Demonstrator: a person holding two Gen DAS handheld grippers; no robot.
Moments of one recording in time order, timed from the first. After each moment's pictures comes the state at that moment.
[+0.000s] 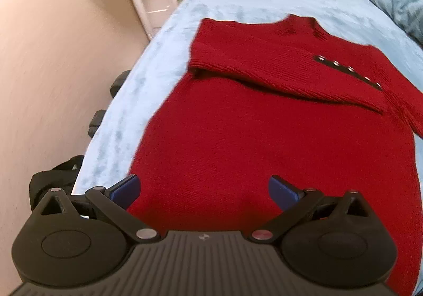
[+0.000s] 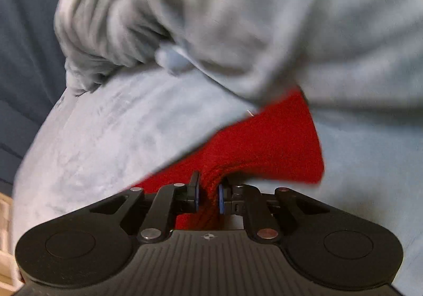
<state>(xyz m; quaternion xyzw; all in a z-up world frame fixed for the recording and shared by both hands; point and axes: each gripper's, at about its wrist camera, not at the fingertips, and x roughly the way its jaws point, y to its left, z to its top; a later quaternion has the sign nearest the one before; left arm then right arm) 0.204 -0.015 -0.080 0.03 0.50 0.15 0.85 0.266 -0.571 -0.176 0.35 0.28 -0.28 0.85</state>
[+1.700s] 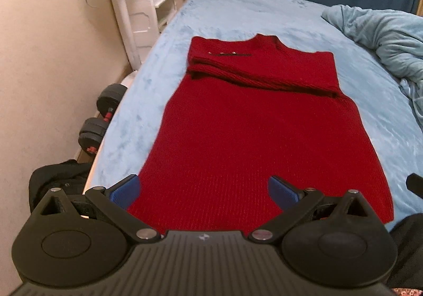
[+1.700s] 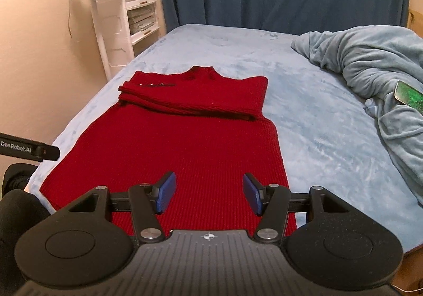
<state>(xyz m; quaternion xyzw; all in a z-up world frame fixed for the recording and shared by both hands) 0.051 0.022 -0.019 0.02 0.45 0.04 0.89 -0.008 -0.189 -0.022 0.00 0.35 0.04 0.94</state>
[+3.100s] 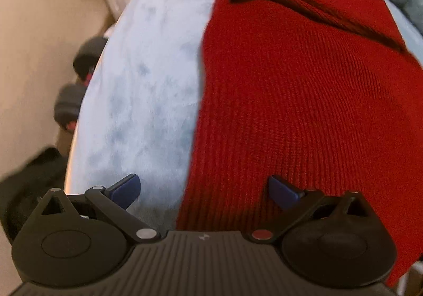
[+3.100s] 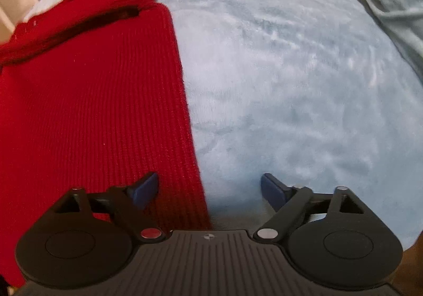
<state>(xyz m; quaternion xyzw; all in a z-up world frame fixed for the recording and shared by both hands) 0.172 0.144 -0.178 0.01 0.56 0.01 0.83 0.126 -0.329 -0.199 0.09 0.53 -0.06 0.84</state>
